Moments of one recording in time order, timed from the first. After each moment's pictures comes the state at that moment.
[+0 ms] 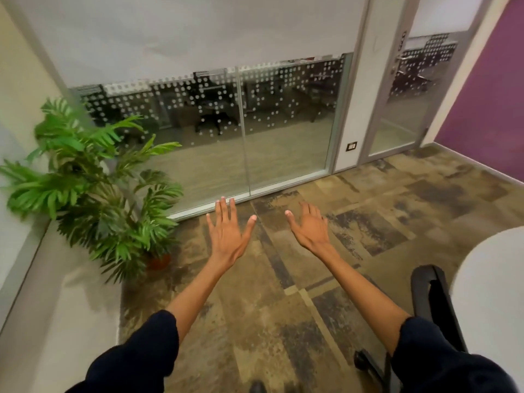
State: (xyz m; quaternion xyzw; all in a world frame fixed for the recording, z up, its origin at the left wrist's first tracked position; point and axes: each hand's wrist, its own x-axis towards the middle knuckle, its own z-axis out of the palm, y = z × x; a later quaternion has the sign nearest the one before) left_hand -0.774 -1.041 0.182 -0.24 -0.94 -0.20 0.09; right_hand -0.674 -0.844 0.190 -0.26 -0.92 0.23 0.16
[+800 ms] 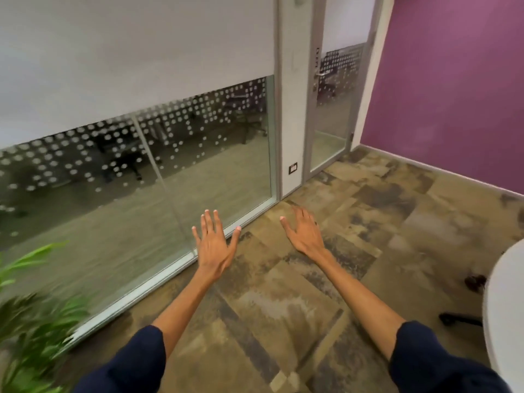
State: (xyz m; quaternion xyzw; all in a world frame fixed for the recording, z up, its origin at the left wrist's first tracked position) left_hand -1.099 -0.701 0.180 -0.37 -0.90 -0.20 0.04; right_hand -0.930 -0.530 0.190 -0.38 -0.87 0.25 0.21
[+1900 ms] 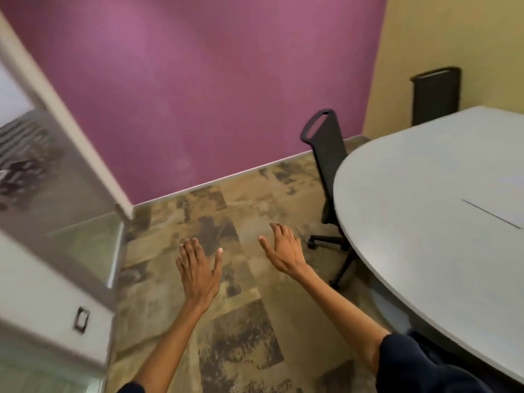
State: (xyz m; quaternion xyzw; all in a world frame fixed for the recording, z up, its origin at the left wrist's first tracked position) left_hand -1.039 -0.003 0.171 -0.76 -0.62 -0.19 -0.09; right_hand -0.819 -0.060 0.171 -0.77 -0.54 0.15 0.31
